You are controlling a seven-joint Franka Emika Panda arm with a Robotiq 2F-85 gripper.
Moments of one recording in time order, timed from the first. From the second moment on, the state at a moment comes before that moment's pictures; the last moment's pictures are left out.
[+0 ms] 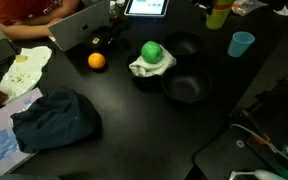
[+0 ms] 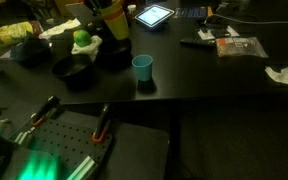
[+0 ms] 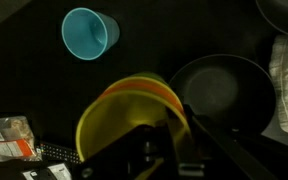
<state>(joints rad) 0.11 0.07 0.03 -2.31 -0.39 2.36 0.54</state>
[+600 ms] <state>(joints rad) 0.14 0.19 0.08 -2.31 -0.36 2.56 0.48</state>
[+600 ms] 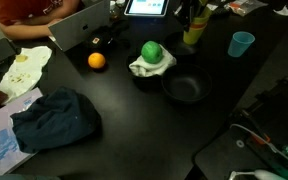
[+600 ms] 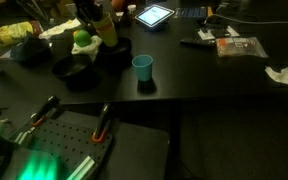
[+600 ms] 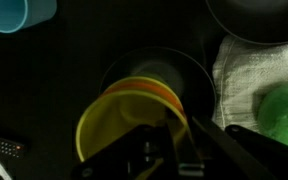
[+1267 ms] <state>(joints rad) 0.18 0.35 0.08 -2.25 -0.29 2.66 0.34</state>
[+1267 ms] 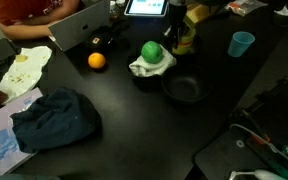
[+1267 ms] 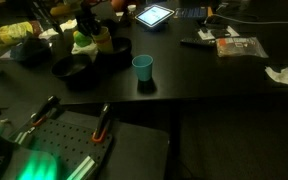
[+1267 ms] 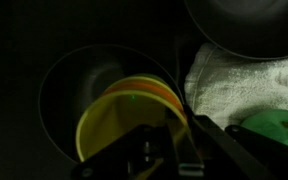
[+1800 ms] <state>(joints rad) 0.23 0.39 0.03 -2.21 -0.31 2.65 0.32</state>
